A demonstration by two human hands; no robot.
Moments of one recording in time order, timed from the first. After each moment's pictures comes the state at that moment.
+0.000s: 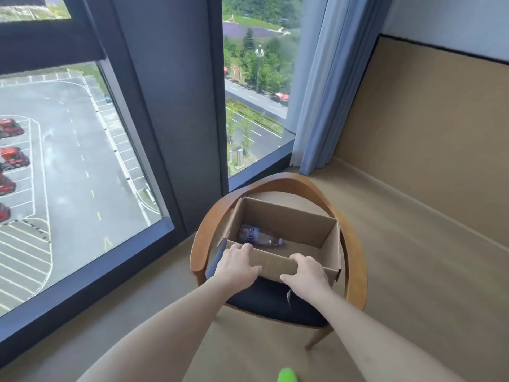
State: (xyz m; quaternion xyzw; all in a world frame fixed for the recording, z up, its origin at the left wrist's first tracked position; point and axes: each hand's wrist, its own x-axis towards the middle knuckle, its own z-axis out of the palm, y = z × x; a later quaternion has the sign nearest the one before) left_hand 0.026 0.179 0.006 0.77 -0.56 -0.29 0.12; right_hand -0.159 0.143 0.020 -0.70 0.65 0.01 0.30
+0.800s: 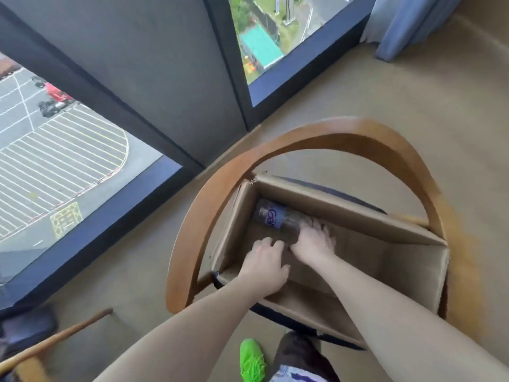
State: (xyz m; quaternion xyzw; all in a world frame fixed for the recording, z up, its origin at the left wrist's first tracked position) left_hand 0.046 -0.062 -0.187 0.75 -0.51 -0.41 -0.07; right_hand -0.056 -0.152 -0.227 -0.67 0.60 0.24 0.37
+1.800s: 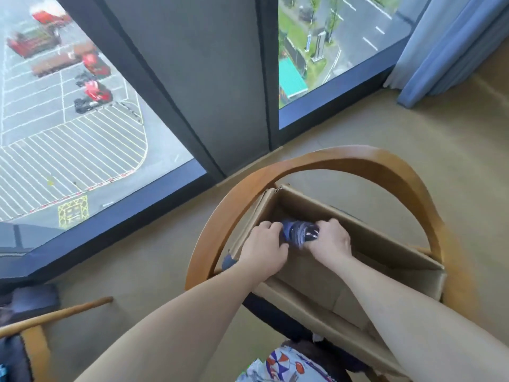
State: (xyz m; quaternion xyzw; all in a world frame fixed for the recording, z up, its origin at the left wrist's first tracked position) left_hand 0.075 -0.056 -0.140 0.83 -0.43 -0.33 0.09; right_hand -0.051 -0.165 -0.163 -0.72 0.59 0.14 0.32
